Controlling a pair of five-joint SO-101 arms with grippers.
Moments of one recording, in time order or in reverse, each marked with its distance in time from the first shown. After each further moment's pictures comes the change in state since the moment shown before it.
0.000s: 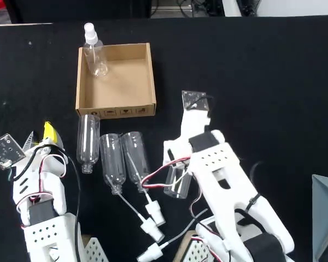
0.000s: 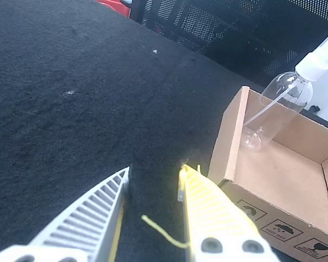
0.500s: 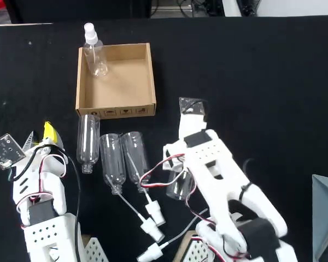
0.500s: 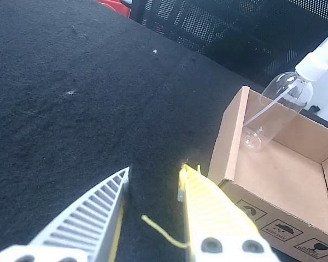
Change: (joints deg) left arm 0.0 0.0 0.0 0.0 0.0; right arm 0.0 9.1 0.4 -2.1 -0.1
